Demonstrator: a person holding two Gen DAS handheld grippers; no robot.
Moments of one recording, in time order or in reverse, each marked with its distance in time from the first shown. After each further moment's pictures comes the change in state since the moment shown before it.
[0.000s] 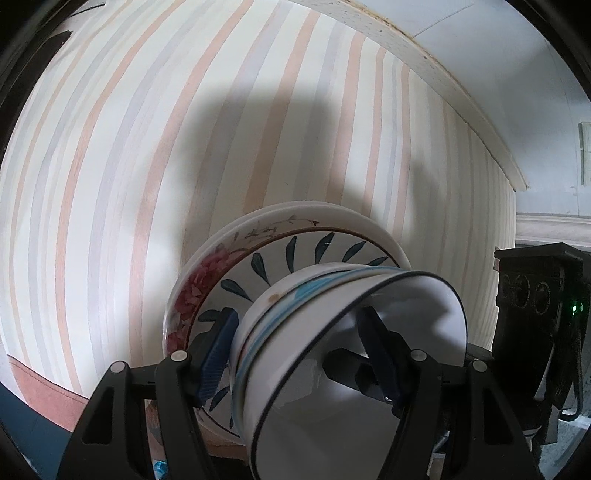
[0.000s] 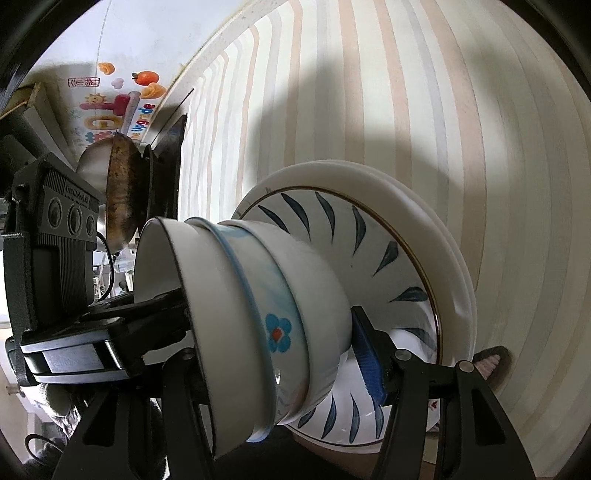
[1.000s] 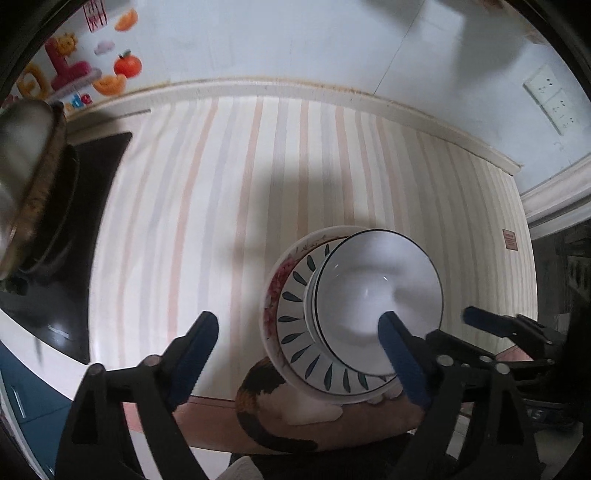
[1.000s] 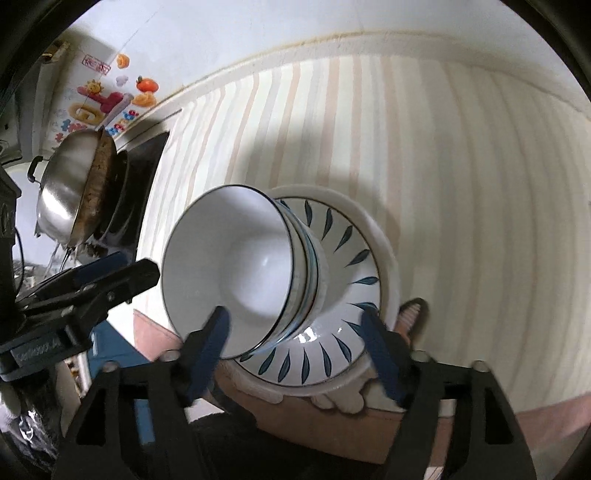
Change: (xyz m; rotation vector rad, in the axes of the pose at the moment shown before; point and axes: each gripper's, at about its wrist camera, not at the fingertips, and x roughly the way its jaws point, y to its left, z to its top) left arm -0.112 -0.010 -0.071 0.201 -0.282 0.220; right arm -0.083 0.070 -0.074 -0.081 -0.245 -0.367
